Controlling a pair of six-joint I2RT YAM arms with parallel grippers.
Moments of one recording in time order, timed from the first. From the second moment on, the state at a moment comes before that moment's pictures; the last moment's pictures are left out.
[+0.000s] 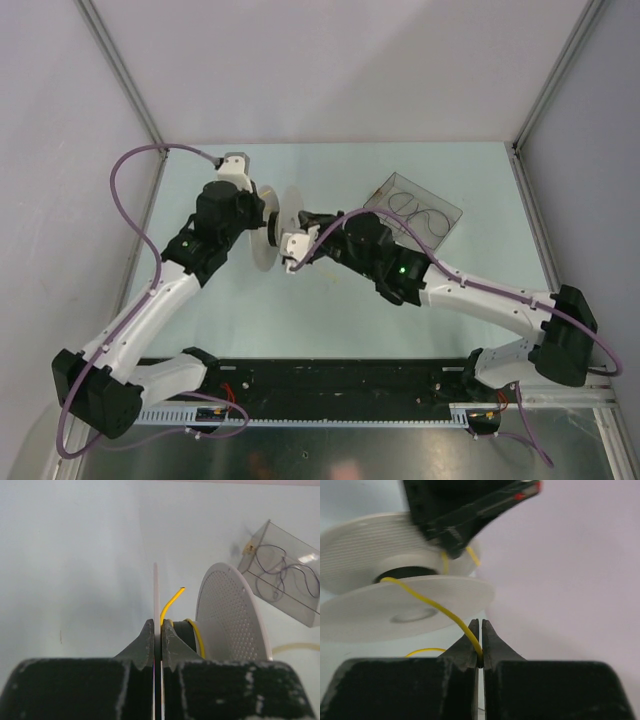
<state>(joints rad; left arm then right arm) -0.45 1.10 1.02 -0.29 -0.23 -0.28 1.07 1.37 1.13 0.13 0.11 -0.94</state>
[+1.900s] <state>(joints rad) -0.33 0.98 1.37 -0.30 0.35 -0.45 0.50 1.37 1.13 -0.24 -0.68 -0.27</state>
